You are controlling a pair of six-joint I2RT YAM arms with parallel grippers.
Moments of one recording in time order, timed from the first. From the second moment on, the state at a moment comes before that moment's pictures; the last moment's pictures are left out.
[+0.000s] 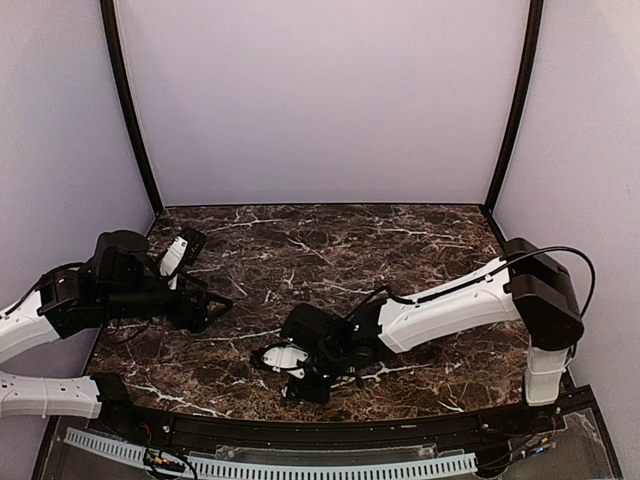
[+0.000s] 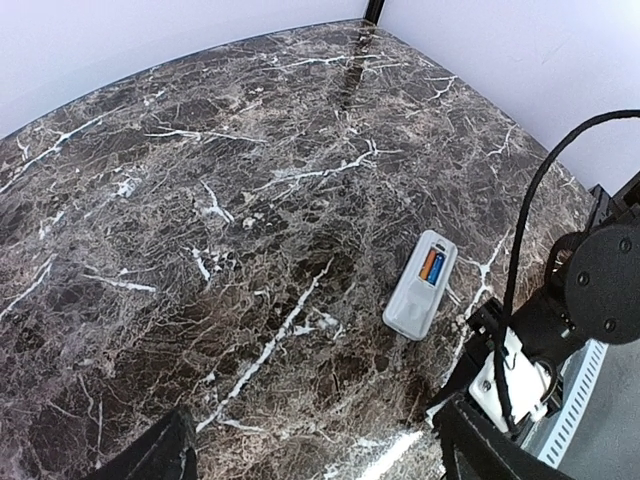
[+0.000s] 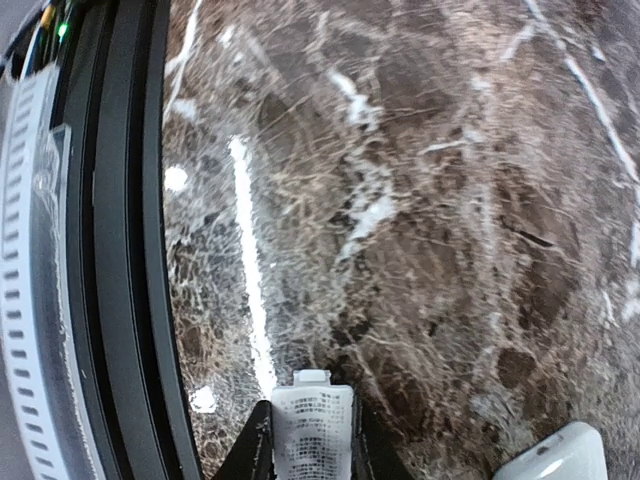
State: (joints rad) left arm -0.83 0.77 0.74 -0.55 0.00 -0.24; right arm 1.31 1.97 1.28 -0.34 -0.19 -0.10
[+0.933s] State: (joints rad) left arm -0.95 1.08 0.69 0.16 0.14 -0.29; right arm 1.21 1.55 1.32 -0.16 0.38 0.60
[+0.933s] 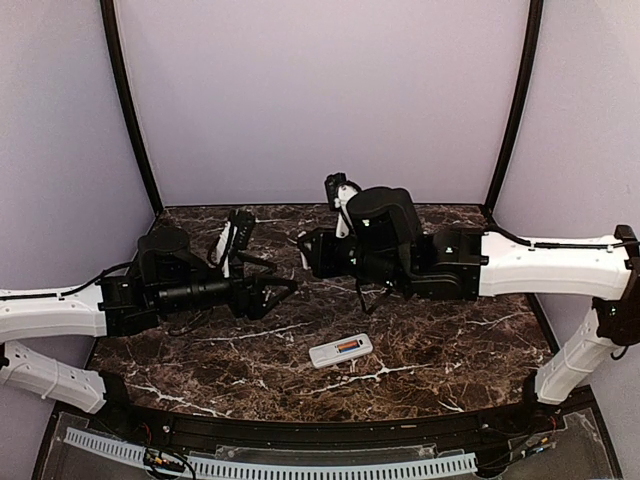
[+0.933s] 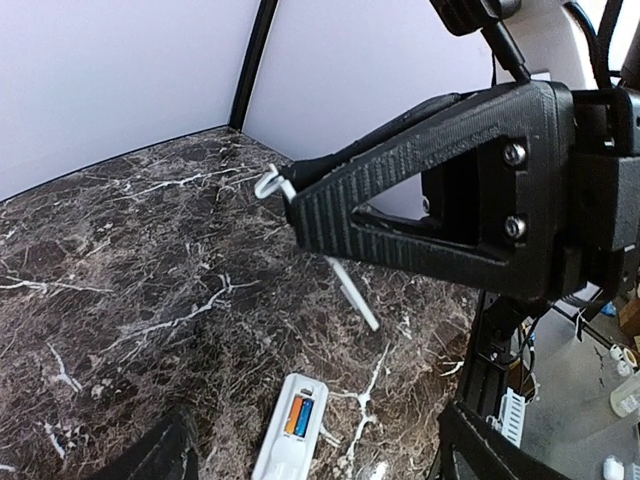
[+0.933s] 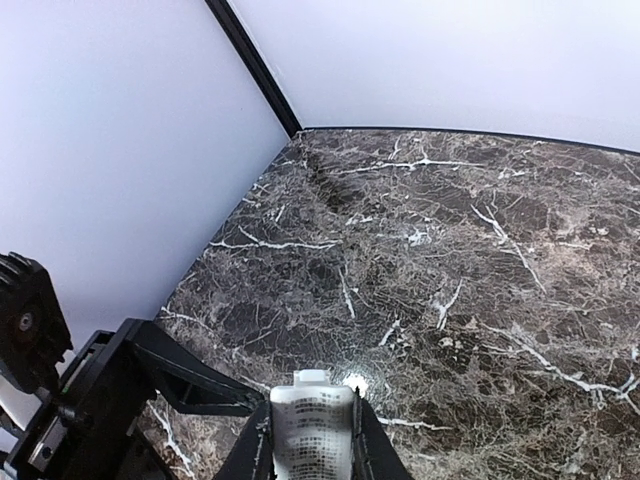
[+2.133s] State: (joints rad) left arm -0.96 1.25 0.80 0.34 0.15 -0.38; right arm 1.28 1.55 1.34 -0.09 0.50 0.57
